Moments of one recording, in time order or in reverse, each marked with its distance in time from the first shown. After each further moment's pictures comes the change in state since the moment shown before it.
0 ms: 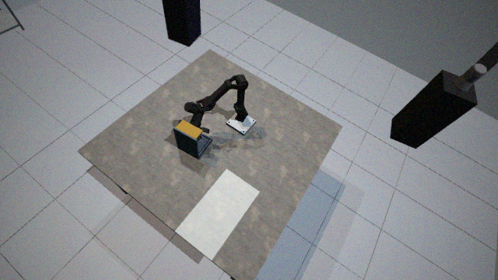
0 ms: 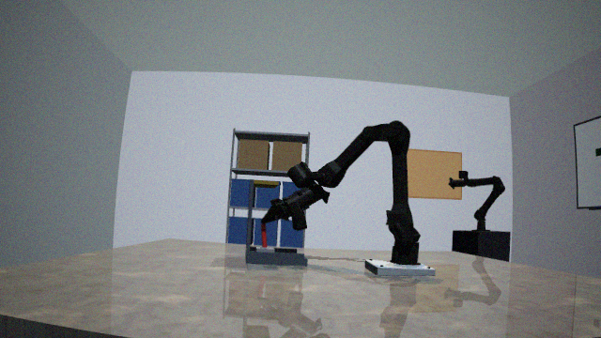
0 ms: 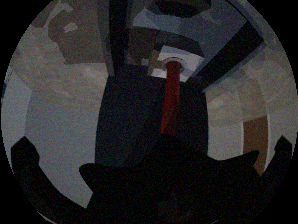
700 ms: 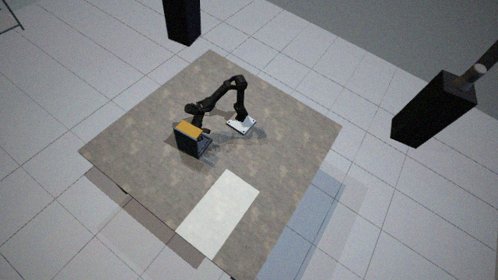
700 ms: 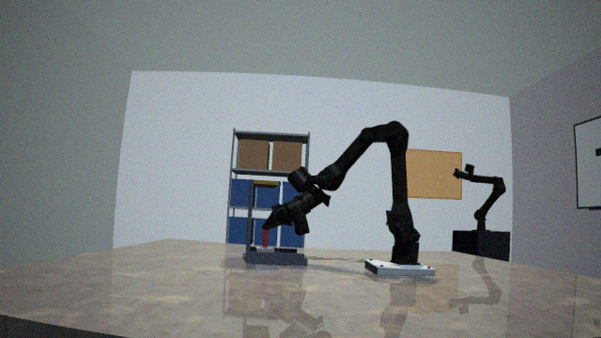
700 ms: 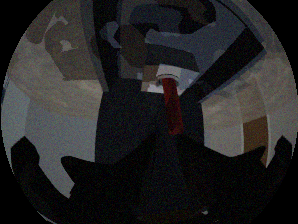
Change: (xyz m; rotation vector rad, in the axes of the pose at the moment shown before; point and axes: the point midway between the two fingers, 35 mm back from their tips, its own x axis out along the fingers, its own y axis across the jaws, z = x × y) arm 0.002 -0.004 0.014 0.024 -0.028 -0.013
